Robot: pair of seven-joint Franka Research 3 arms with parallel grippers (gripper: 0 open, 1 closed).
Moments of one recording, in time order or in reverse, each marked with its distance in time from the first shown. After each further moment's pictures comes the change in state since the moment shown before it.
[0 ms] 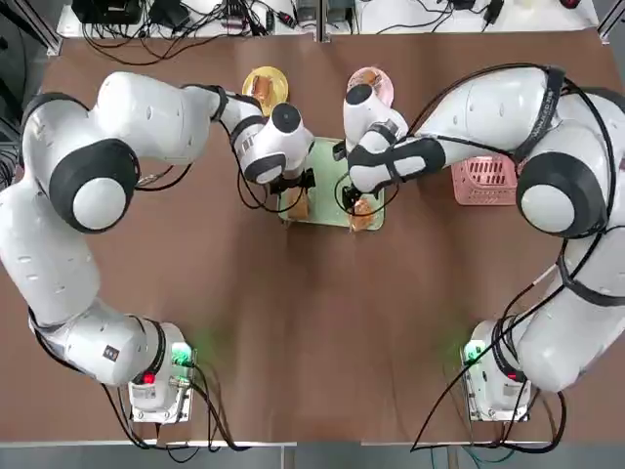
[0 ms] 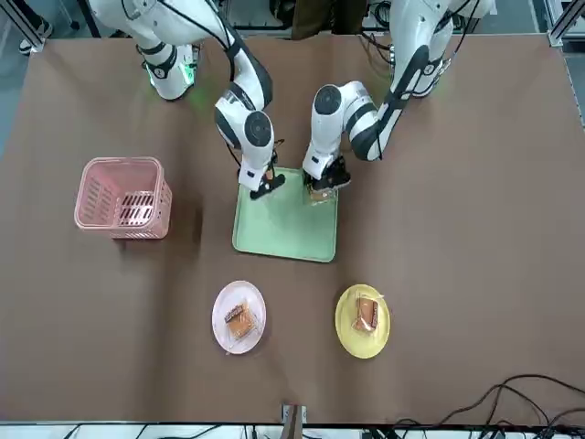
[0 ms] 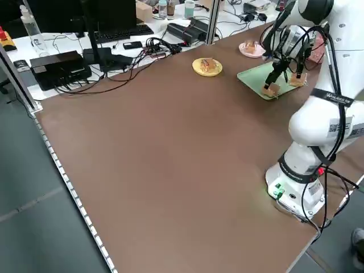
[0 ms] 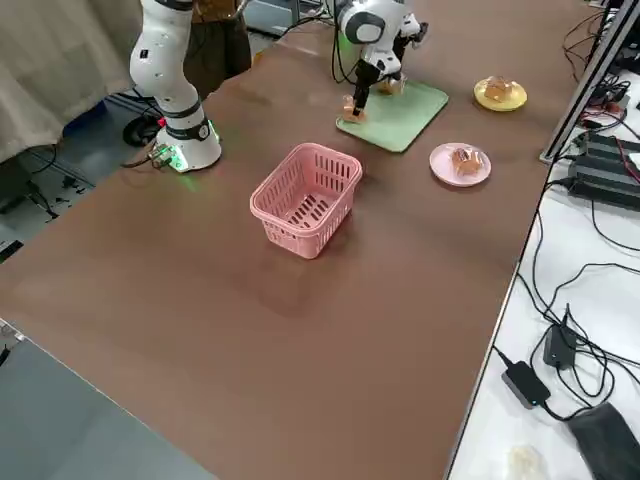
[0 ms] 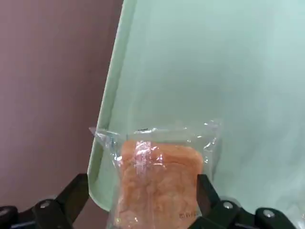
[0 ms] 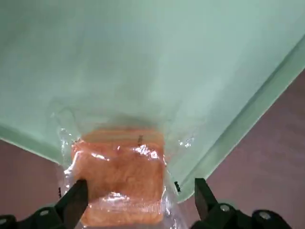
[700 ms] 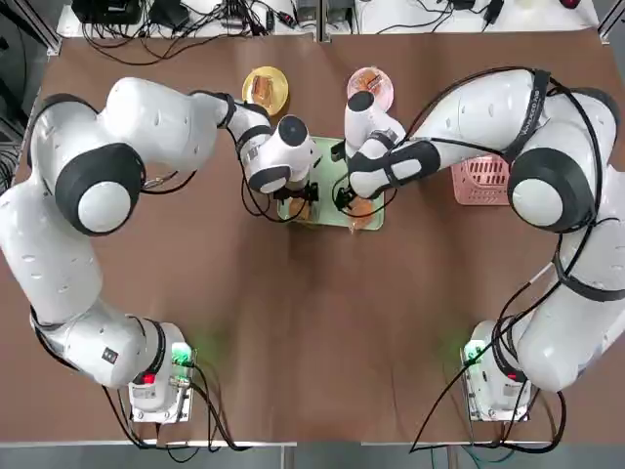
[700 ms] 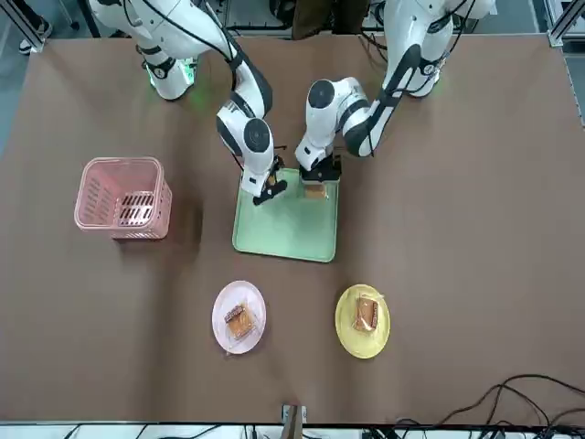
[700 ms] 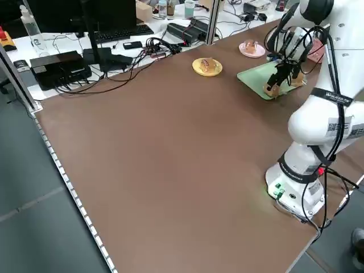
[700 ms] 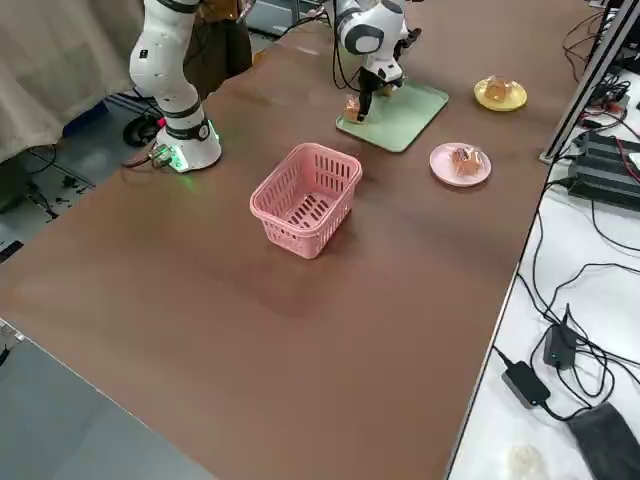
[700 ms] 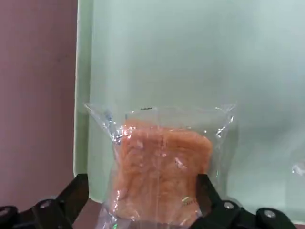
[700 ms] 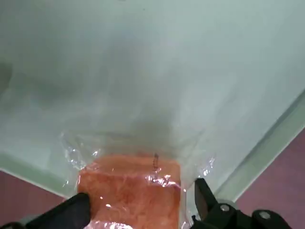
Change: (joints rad) left arm -0.038 0.028 0.000 -0.001 0.047 0.006 0.060; right arm -0.011 0.045 -0.002 -0.003 0.000 0.107 0.000
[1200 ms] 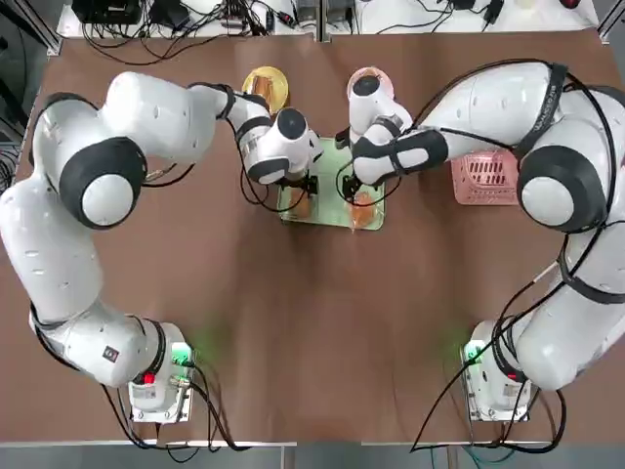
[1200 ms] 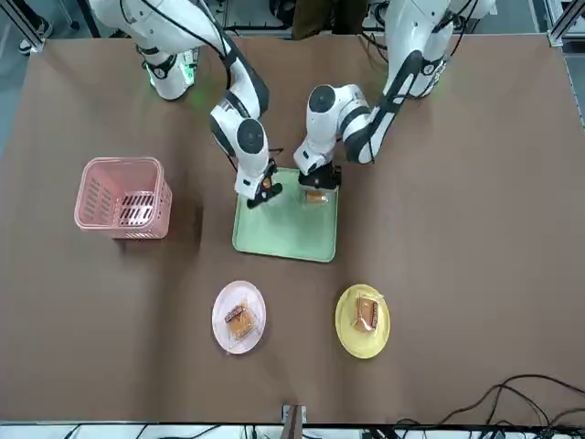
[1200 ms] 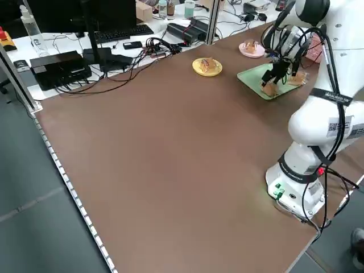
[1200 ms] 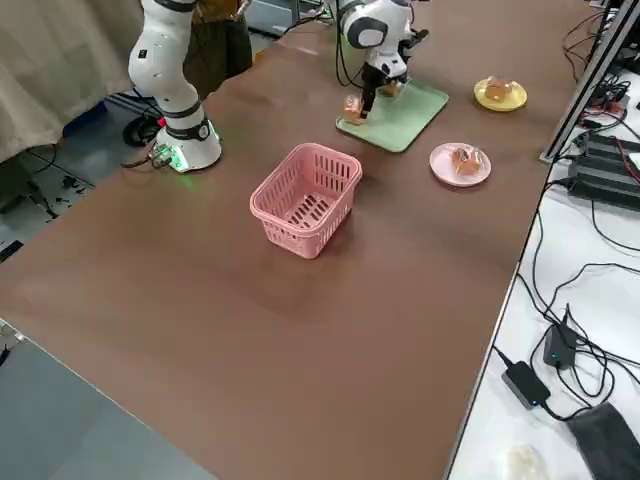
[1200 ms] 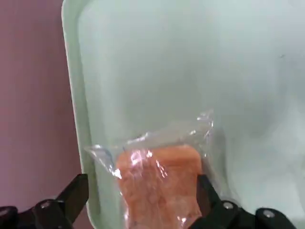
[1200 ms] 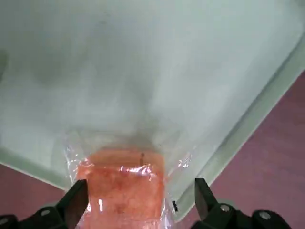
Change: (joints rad) left arm 0.035 0.014 0.005 0.051 0.059 0.000 0.214; right arm -0.033 -0.046 0.010 0.010 -0.001 -0.056 -0.013
